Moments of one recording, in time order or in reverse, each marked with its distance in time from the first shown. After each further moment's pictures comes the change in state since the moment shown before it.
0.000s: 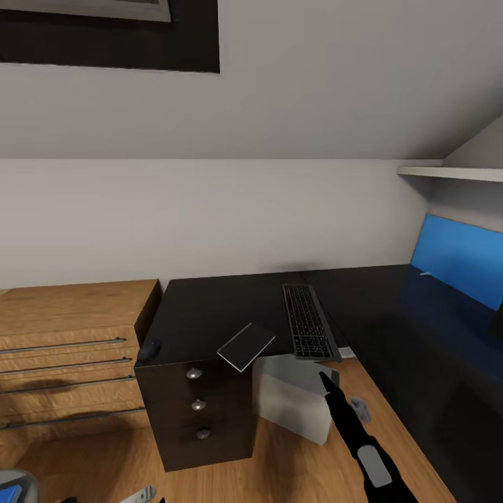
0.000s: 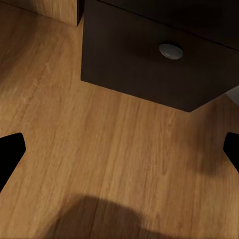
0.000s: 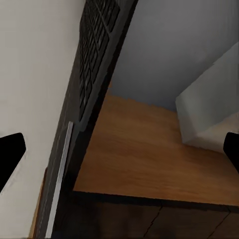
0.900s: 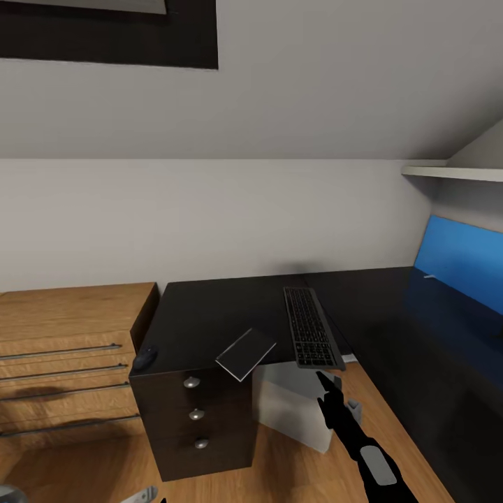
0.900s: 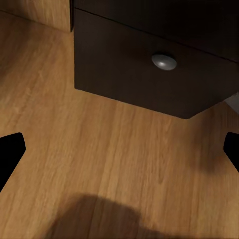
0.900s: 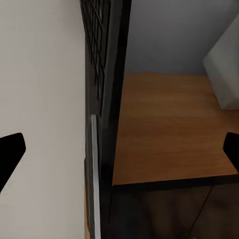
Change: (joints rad) left arm 0.000 0.000 -0.011 0.002 0.000 -0.002 0.000; right arm 0.000 0.000 -0.013 -0.001 -0.146 0.234 0.008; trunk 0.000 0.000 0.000
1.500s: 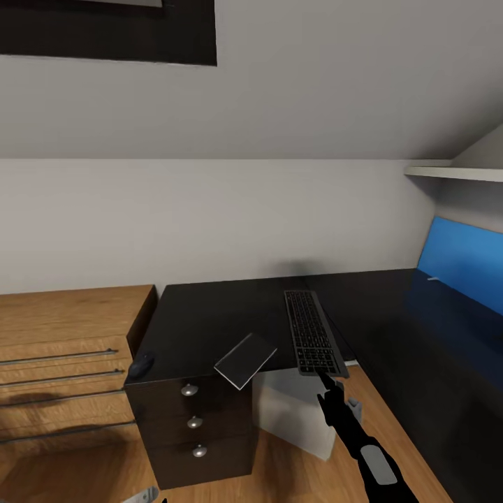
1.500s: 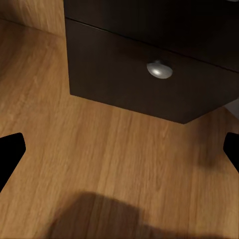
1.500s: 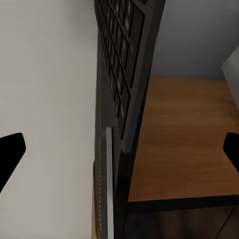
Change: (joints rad) left arm 0.000 0.001 -0.009 0.001 0.000 0.000 0.000; right arm 0.000 0.000 0.000 -0.005 0.001 0.002 0.044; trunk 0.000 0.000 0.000
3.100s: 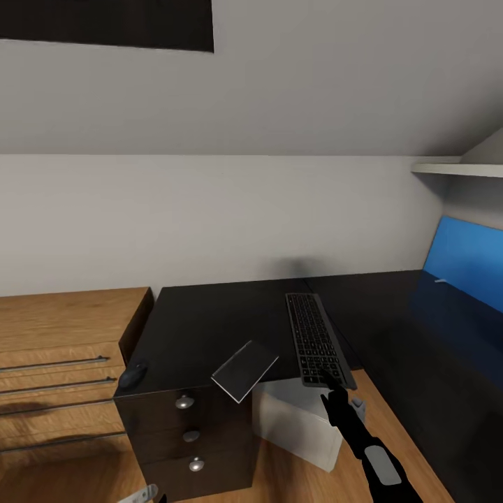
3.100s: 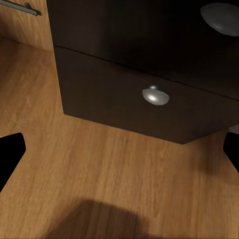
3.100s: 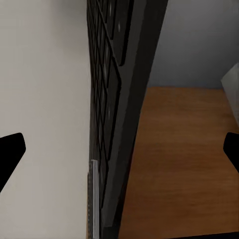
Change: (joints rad) left arm 0.000 -0.001 -0.001 0.000 0.003 -0.038 0.002; right arm 0.000 -0.017 -0.003 0.002 0.000 0.002 0.000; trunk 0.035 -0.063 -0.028
